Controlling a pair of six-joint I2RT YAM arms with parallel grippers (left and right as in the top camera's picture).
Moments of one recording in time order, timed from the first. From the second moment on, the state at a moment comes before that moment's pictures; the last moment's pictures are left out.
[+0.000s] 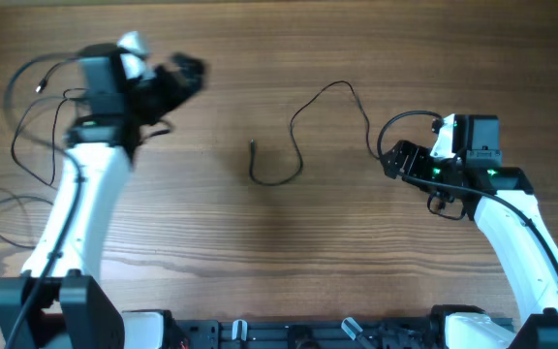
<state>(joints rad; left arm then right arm) -0.03 1.52 1.15 -0.27 0.40 -0.57 -0.02 1.33 0.79 -0.56 -0.30 0.39</state>
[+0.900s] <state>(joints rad) -0.54 2.00 1.15 0.27 0.13 -0.20 -0.02 1.33 0.79 -0.58 -0.30 0.46</state>
